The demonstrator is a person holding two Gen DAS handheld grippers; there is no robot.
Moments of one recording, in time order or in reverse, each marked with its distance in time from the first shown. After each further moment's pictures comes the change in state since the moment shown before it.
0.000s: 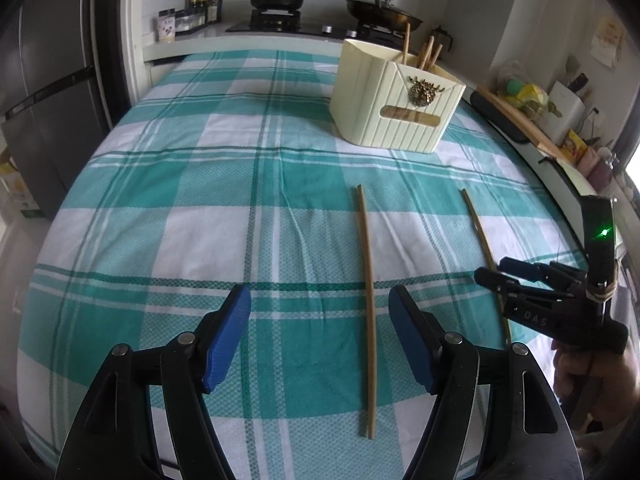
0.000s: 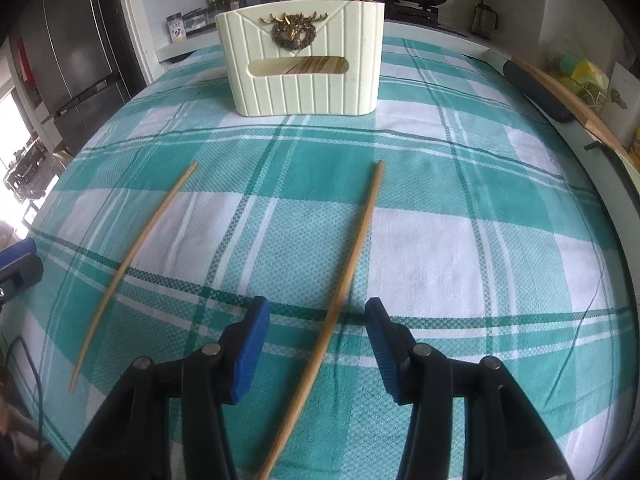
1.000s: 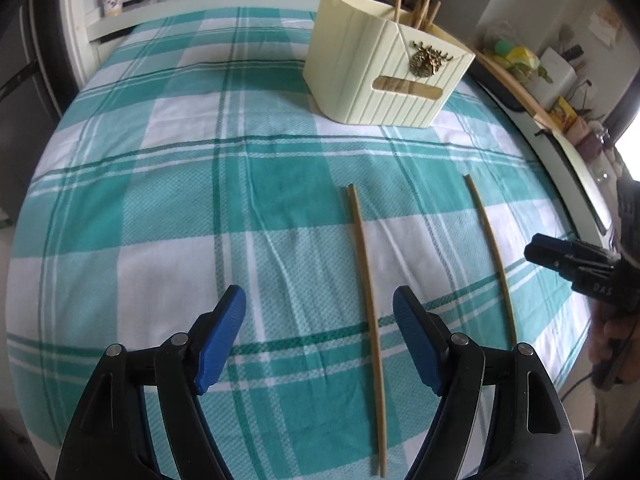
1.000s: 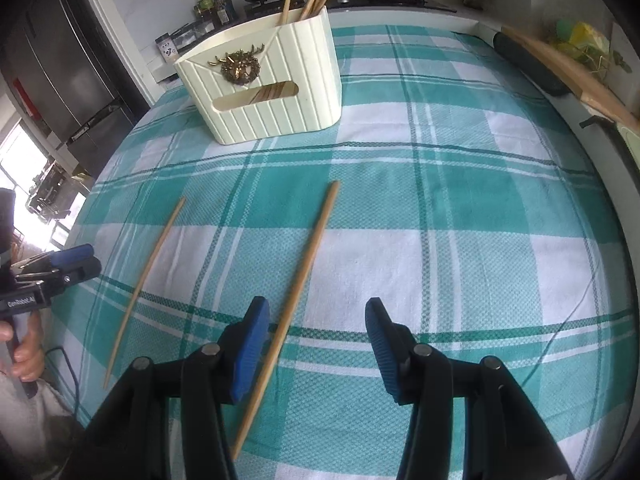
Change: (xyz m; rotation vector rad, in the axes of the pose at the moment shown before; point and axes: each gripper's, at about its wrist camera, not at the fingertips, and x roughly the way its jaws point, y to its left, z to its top) left arm 0.064 -0.003 0.055 0.095 0.209 -0.101; right arm -0.011 -0.068 0.035 0.115 0.070 0.159
